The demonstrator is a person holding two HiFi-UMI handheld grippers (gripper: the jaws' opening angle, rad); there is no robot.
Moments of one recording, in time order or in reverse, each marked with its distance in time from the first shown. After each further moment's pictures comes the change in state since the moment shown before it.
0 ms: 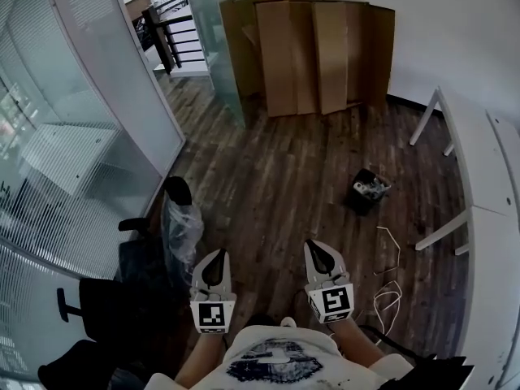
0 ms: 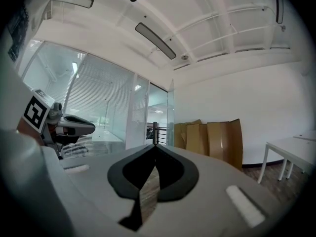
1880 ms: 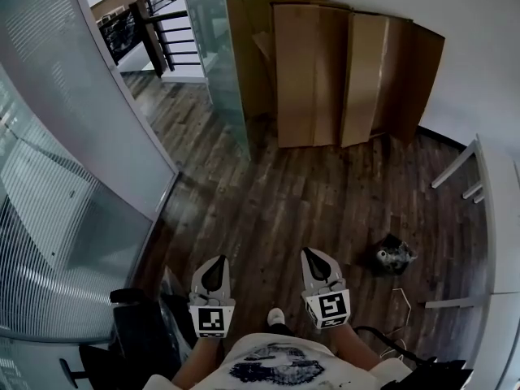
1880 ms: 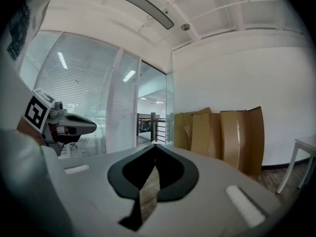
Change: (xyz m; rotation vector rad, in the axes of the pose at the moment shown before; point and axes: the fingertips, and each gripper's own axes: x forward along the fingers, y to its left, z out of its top) left arm 0.436 0.246 -0.092 -0.039 0.079 -0.032; right arm 0.495 -0.115 -0.045 0.023 0.125 0.021
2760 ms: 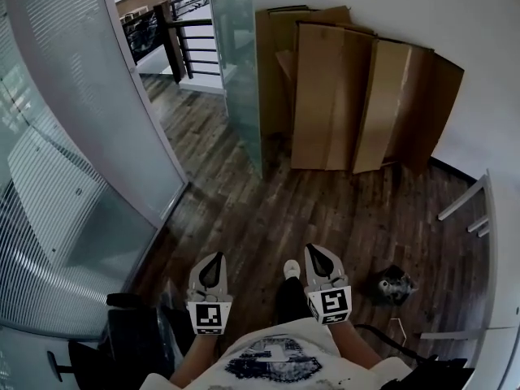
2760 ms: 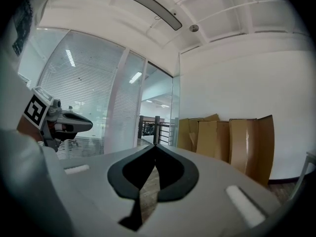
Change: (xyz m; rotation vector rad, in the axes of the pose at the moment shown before) left arm 0.045 0.063 -0.006 -0.005 -0.025 0.126; right arm 0.086 -0.017 0.028 -0.077 -0.044 0.059
